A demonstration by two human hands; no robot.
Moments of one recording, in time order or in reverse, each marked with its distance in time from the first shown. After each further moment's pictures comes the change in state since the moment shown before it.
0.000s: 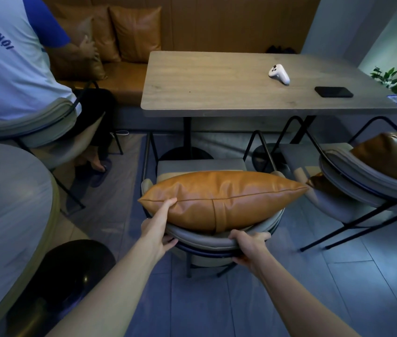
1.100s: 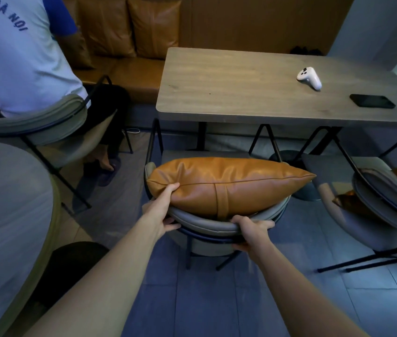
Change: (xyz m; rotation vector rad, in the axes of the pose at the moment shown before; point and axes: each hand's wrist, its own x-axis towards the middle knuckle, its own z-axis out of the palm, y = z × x) left_hand 0.079 0.077 0.014 0.043 -0.011 0.048; right_hand 0.039 -0.076 0.068 0.046 -0.005 -0.032
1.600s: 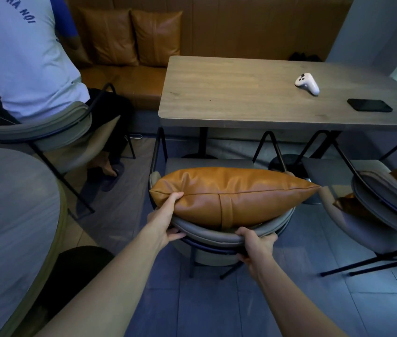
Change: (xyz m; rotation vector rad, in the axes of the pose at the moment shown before) left_hand -0.015 -0.010 -0.004 0.012 -0.028 -0.016; right_hand -0.012 0.032 -0.010 0.171 0.049 -0.055
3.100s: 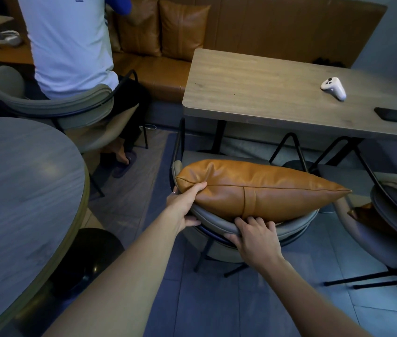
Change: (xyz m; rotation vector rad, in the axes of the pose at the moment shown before) left_hand -0.003 -0.001 -0.007 0.034 -0.062 0.055; right_hand -0.028 0.002 0.011 -1.629 -0.084 -1.164
